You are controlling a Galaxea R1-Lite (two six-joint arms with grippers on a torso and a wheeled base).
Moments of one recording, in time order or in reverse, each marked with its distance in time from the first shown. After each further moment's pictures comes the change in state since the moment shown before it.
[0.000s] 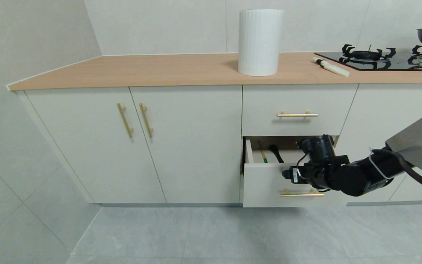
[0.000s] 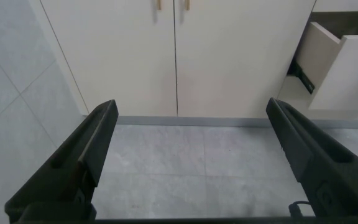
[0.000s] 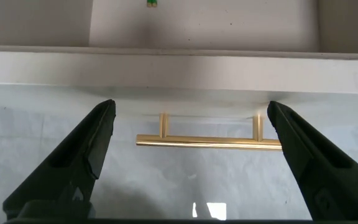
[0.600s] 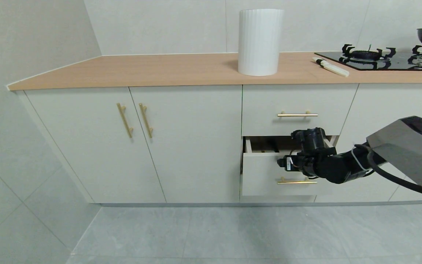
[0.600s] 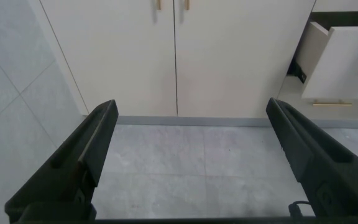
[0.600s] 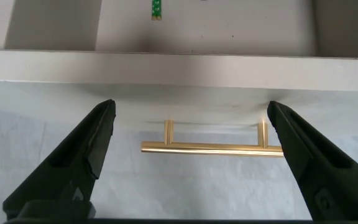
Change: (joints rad) left arm 0.000 0.000 0.000 0.000 0.000 0.000; right arm -0.029 0.135 -0.231 0.004 0.004 -0.034
